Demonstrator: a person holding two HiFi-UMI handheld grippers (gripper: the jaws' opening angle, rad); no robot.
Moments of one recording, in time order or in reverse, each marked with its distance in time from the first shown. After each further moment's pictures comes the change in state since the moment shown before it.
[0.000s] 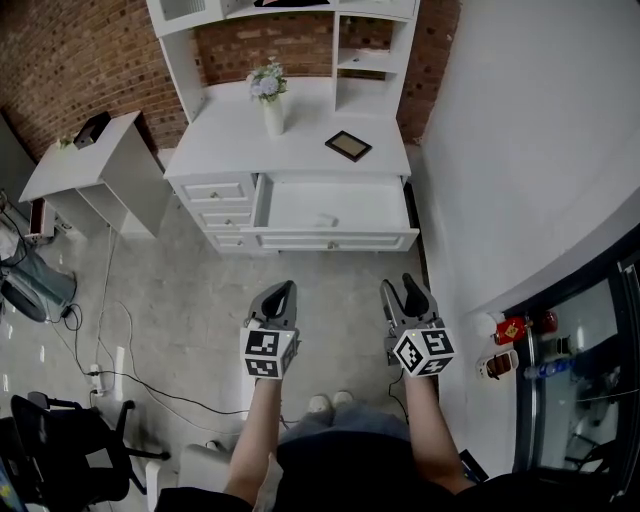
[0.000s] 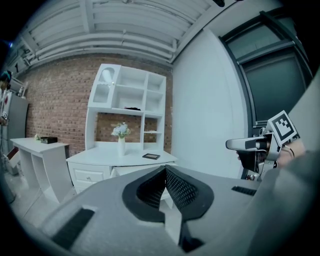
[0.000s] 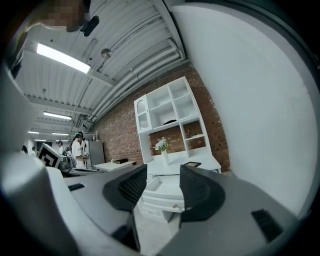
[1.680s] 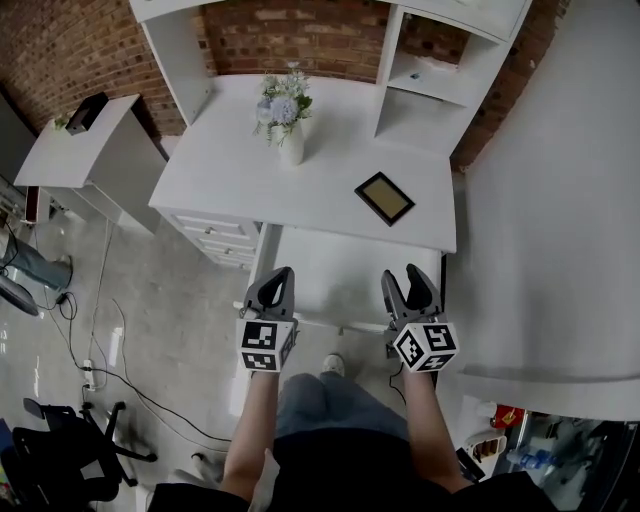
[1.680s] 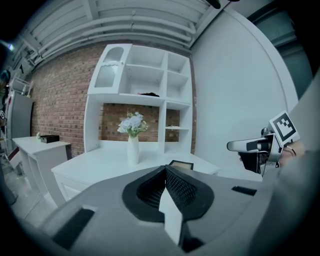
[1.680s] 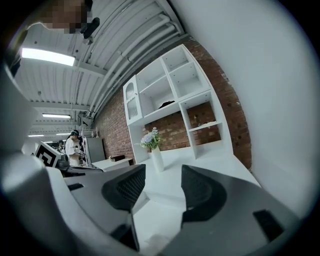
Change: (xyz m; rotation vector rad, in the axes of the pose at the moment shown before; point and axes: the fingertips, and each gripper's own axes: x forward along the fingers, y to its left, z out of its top) left arm 0.287 0.183 0.046 -0.044 0.038 0.147; right arm 0.356 -0.110 0.011 0.014 0.094 0.103
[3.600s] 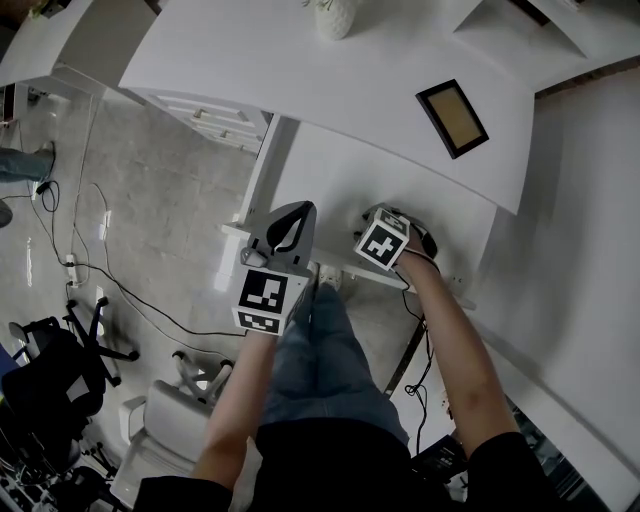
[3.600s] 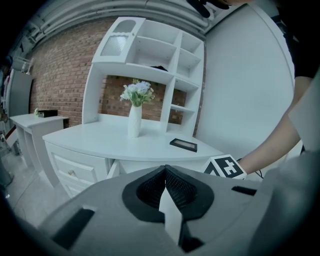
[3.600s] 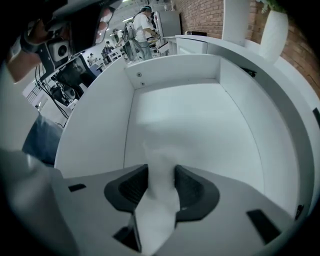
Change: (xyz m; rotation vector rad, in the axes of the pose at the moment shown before) left arm 0.051 0.023 -0.094 -0.112 0.165 -0.042; right arm 0.089 0.030 -0.323 -0.776 1.277 0.697
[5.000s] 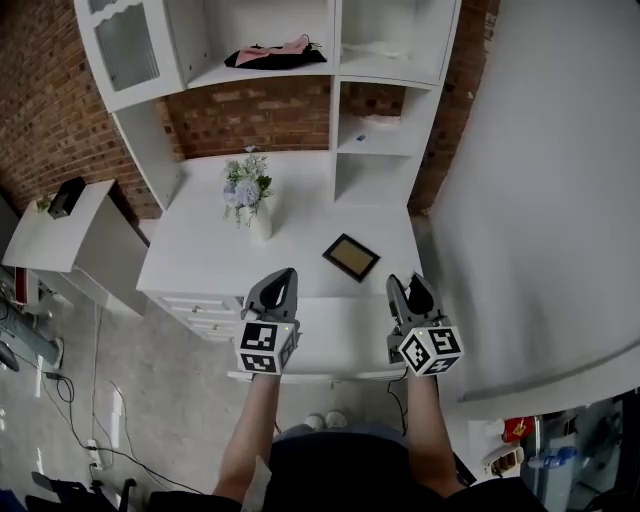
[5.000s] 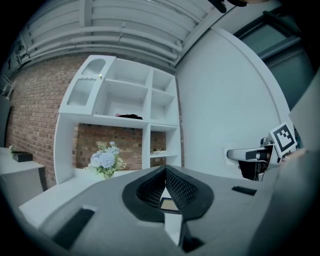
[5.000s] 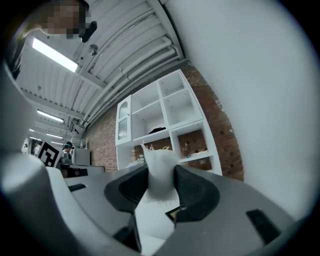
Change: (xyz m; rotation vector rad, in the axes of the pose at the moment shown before) left arm -0.013 -0.075 0.224 0.221 -0.363 -0.138; right arm -0.445 -0.028 -0.061 0.734 -1.438 -0.926
